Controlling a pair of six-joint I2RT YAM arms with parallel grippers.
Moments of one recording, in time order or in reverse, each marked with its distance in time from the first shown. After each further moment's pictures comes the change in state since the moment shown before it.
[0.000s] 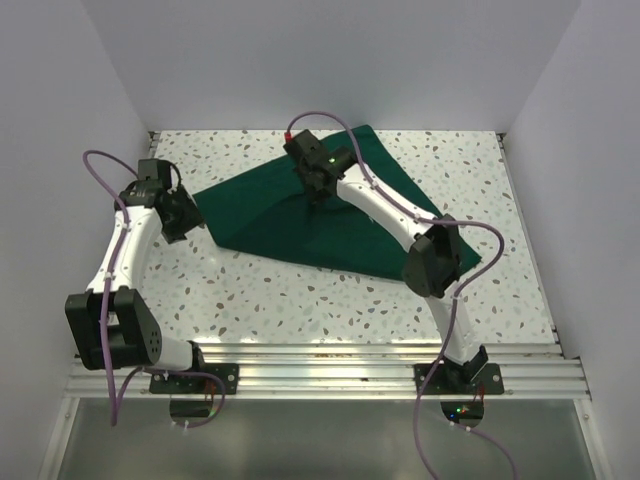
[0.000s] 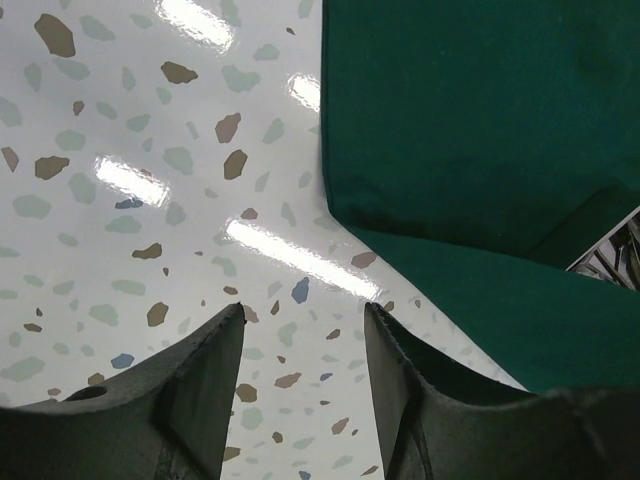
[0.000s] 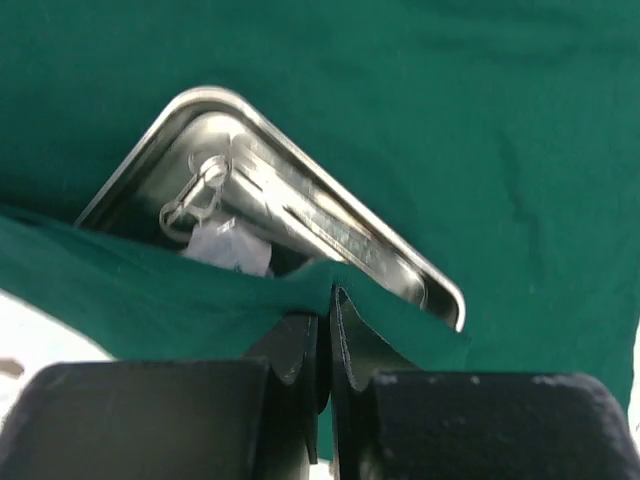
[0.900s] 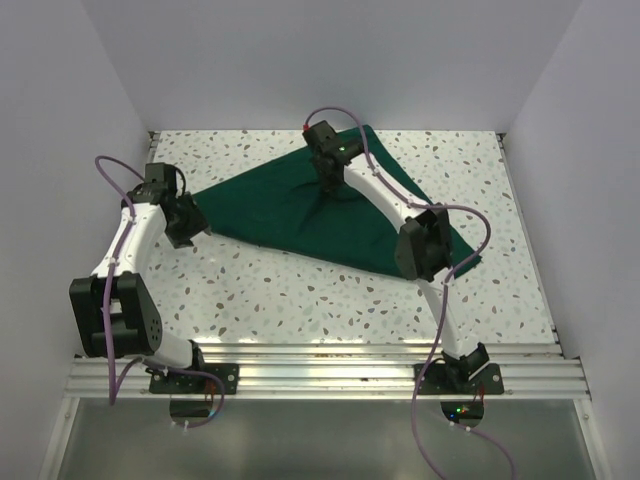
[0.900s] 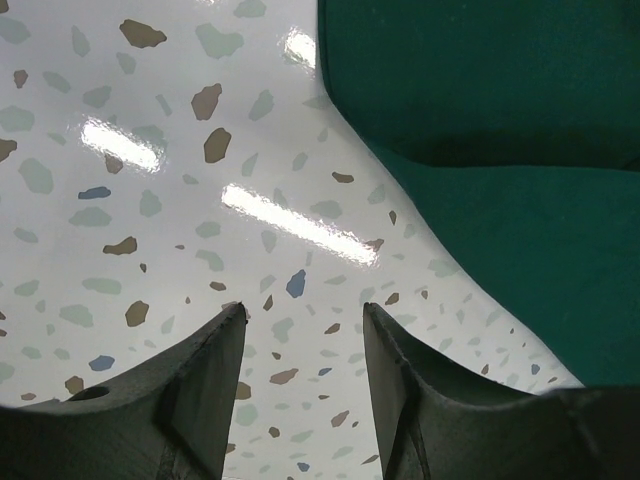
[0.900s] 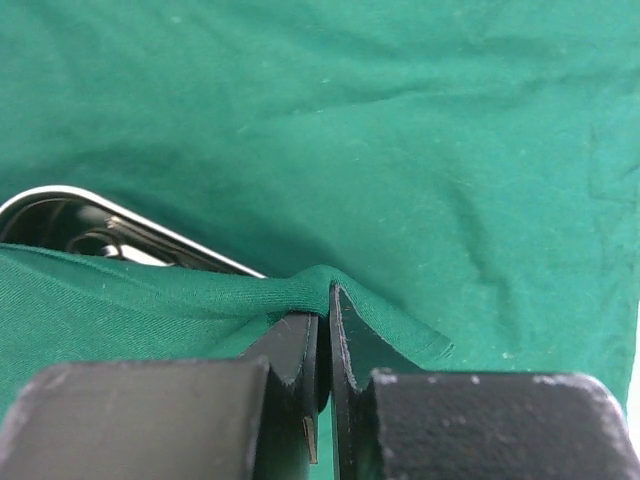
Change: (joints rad) left arm 0.000 0.066 -0.032 0.019 0.054 0.002; right arm -0.153 0.215 0.175 0.042 -0.044 -0.077
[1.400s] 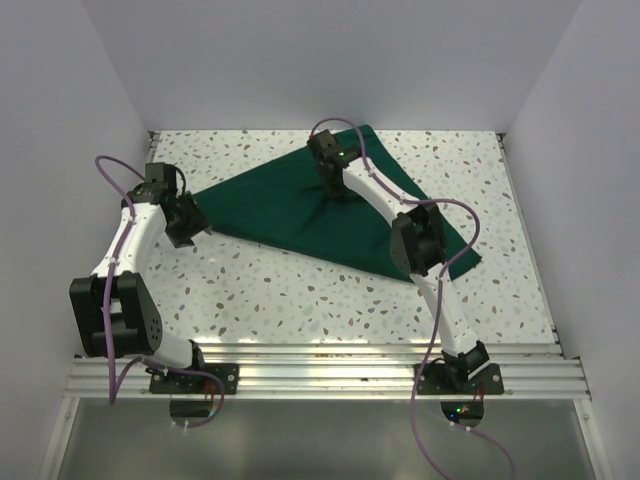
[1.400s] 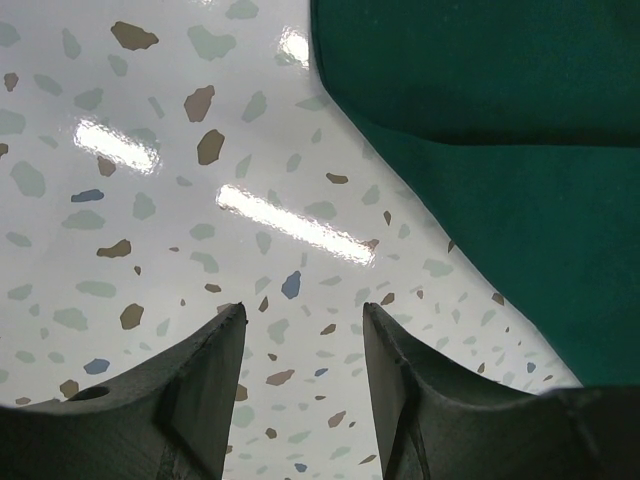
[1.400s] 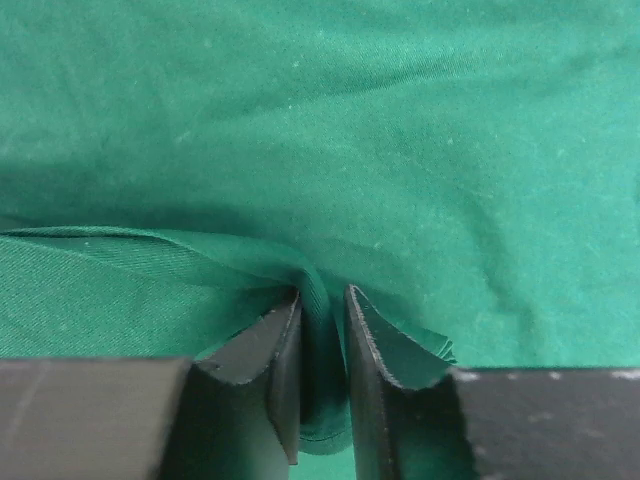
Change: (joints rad) left arm 0.000 0.005 0.000 0.007 0.013 0.000; right arm -0.043 0.102 0.002 0.019 -0.006 0.002
